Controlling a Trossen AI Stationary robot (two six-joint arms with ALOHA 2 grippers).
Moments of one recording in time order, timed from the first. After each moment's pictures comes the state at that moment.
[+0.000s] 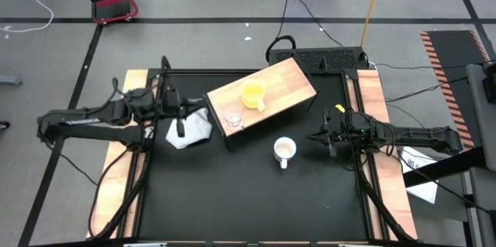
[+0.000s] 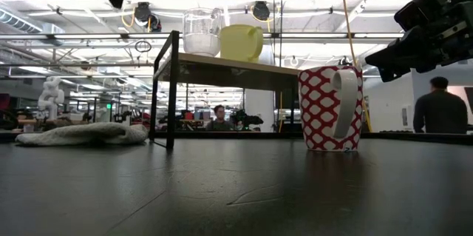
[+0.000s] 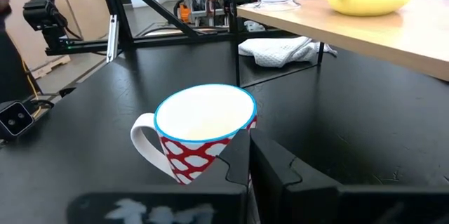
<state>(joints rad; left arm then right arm) 0.13 0.67 0.65 -0.14 -0.08 0.07 -0.13 0.23 0.02 0.02 -0.19 0.07</state>
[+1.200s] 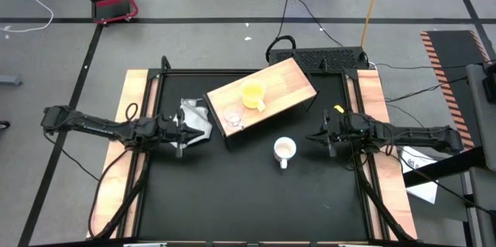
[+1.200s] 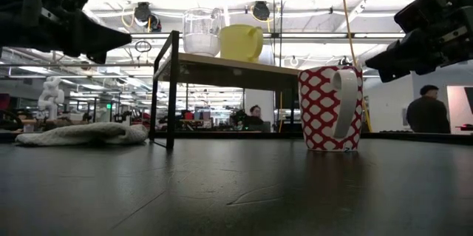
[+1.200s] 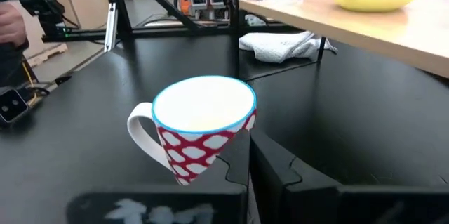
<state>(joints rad) -0.09 0.54 0.01 0.52 -0.13 0.04 -0.13 0.25 0.02 0.01 -0.19 0.03</state>
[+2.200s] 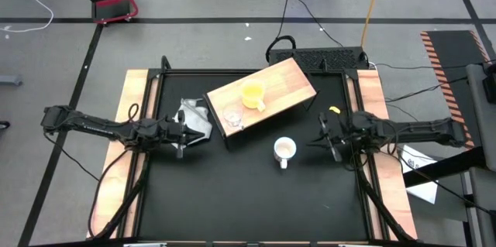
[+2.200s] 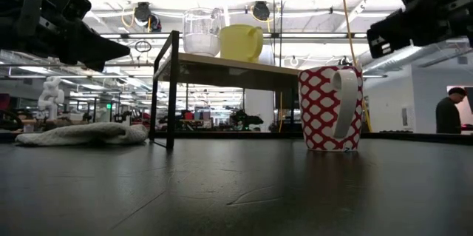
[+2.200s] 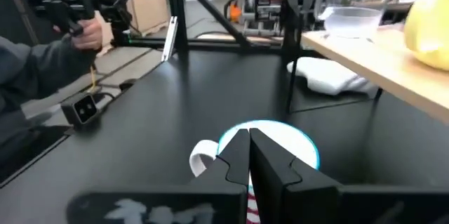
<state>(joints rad) -0.09 0.54 0.01 0.44 -0.13 0.00 -0.06 0.41 0.12 0.12 -0.32 0.00</state>
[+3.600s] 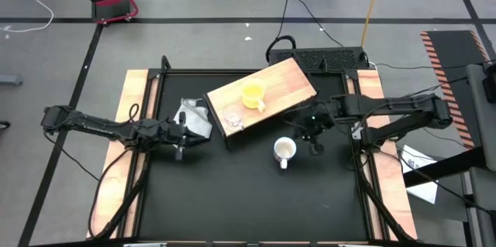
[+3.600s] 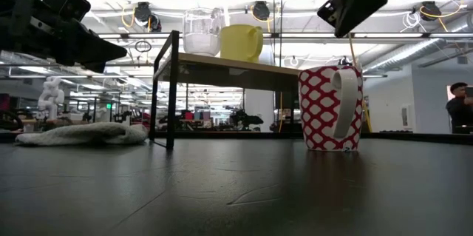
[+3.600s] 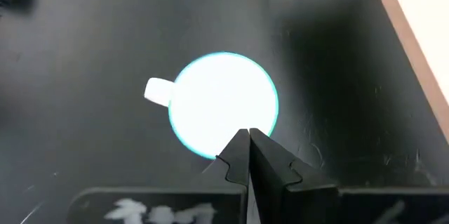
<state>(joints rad) -0.09 0.54 0.01 0.41 -0.08 -0.01 -0.03 1.21 1.03 -0.82 -0.15 -0.18</state>
